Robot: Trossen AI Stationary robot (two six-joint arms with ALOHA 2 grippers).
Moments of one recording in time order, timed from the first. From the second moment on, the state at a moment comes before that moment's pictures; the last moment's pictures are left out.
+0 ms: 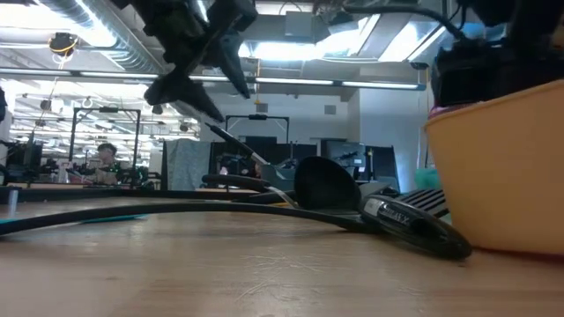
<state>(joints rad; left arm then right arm) -0.04 1.39 0.96 -0.43 -0.17 -1.11 0.39 1.37 0.60 -0.17 -0.21 0.89</state>
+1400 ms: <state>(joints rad) -0.07 1.40 0.96 -0.39 -0.06 -0.88 0.75 1.91 1.34 -0.57 -0.19 1.33</state>
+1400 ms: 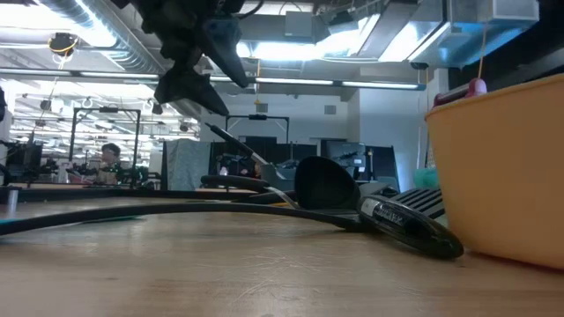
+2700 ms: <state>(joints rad) -0.07 1.32 0.96 -0.39 0.07 -0.78 0.55 1.89 1.76 -1.01 -0.03 0.83</state>
